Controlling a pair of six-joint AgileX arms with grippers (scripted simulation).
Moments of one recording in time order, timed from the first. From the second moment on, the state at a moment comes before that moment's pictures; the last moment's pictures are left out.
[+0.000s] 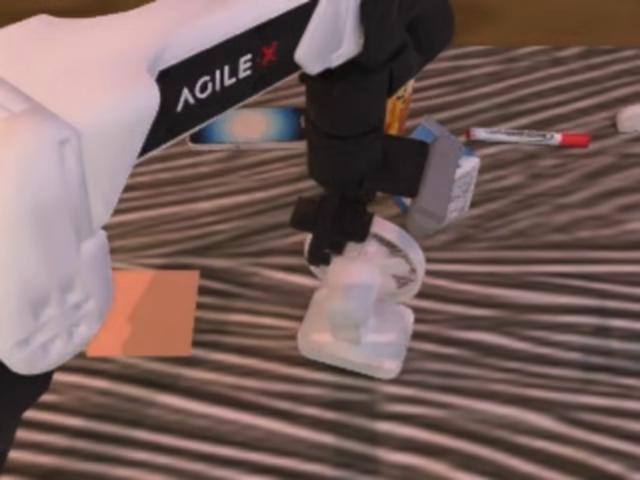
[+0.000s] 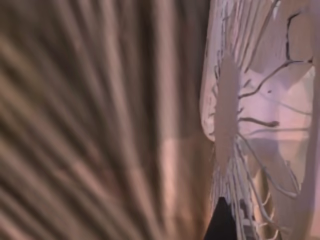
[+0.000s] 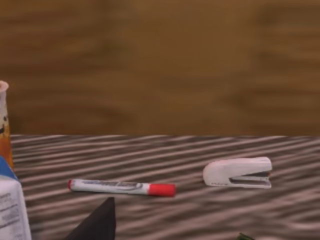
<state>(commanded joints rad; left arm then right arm) -0.72 2.28 2.09 -1.38 0.00 1.16 0.00 0.00 0.00 0.00 0.00 0.00</state>
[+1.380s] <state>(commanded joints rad) -0.70 2.32 2.37 -1.63 0.00 1.13 0.00 0.00 0.00 0.00 0.00 0.00</state>
